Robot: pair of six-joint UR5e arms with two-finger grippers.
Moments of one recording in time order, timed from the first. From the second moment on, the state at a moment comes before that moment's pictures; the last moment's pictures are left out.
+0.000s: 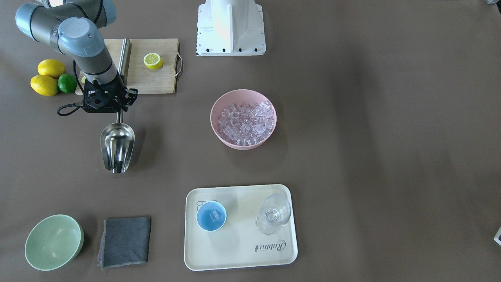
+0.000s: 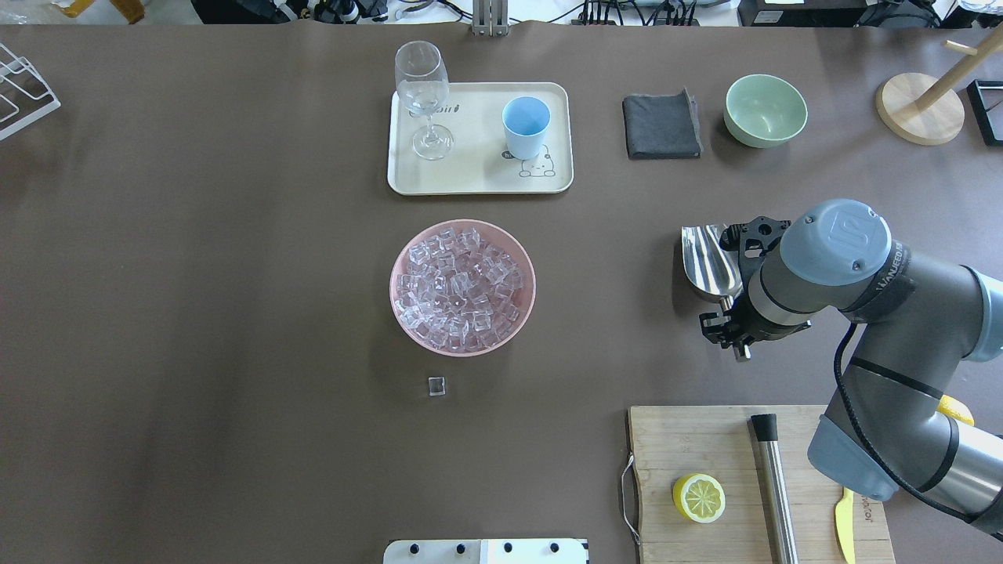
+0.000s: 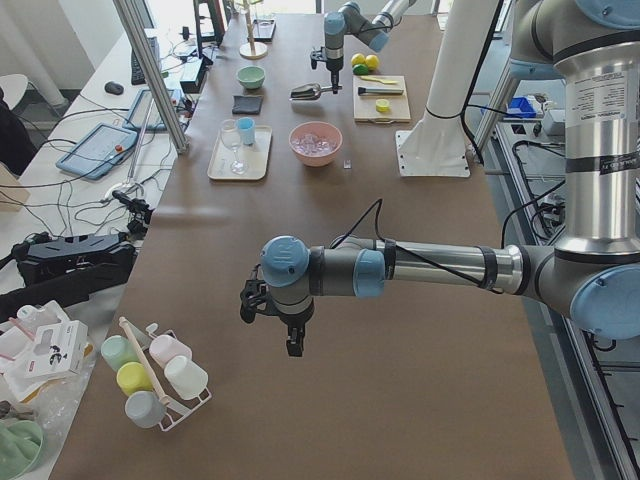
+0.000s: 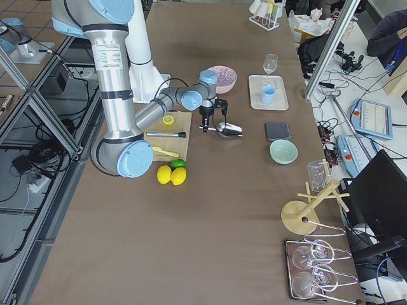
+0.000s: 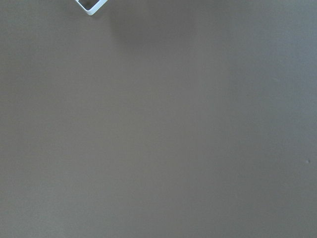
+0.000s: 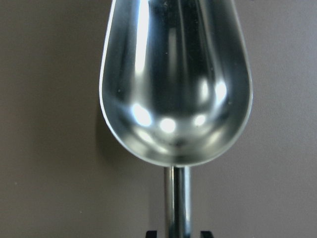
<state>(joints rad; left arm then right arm) -1.56 -1.46 -1.73 -1.52 -2.39 0.02 0.61 -1.40 1.94 -1.54 1.96 1.03</state>
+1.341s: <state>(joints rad) -1.57 -1.45 -1.73 -1.51 -2.39 0.02 0.84 -1.53 2.00 -1.54 2.10 0.84</state>
